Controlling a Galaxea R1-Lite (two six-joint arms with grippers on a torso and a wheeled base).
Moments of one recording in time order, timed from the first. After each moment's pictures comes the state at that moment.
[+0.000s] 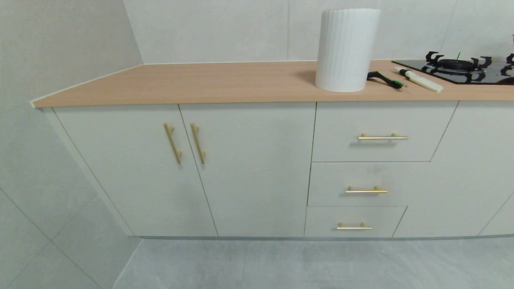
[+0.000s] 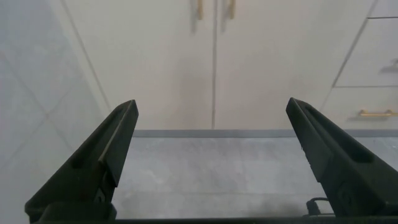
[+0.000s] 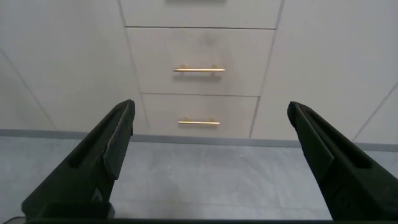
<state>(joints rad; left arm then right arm) 0.01 0.00 0.00 0.00 -0.01 0.01 0.00 0.00 0.00 0.00 0.02 -0.02</state>
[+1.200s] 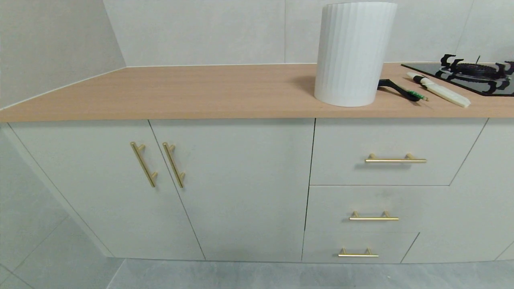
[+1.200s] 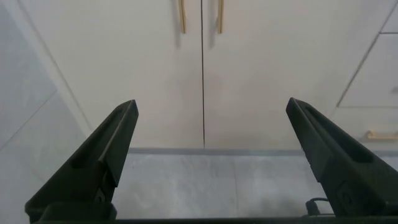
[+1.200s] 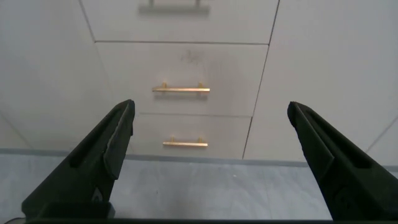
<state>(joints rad) 0.01 0.00 0.00 0.00 -0.01 0.01 0.00 0.00 0.00 0.00 0.02 -0.01</state>
